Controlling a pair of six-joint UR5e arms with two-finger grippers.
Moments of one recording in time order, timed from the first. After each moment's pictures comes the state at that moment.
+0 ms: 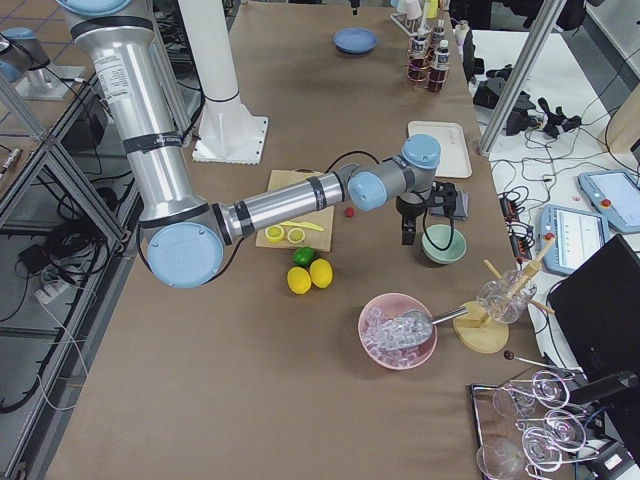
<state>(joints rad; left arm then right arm) -1.48 -1.51 -1.25 -2.30 -2.37 -0.20 1.20 -1.29 1.63 -1.38 2.30 0.70</state>
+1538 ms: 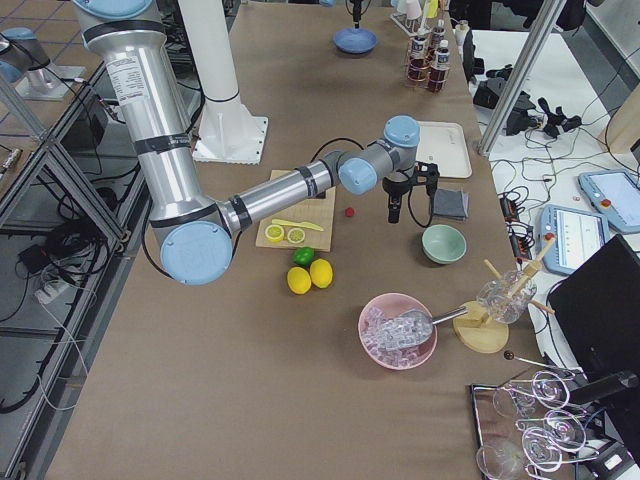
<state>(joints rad) -1.36 -1.56 -1.09 -2.48 -2.33 -0.32 1.12 -1.30 1.71 -1.37 2.26 0.83</state>
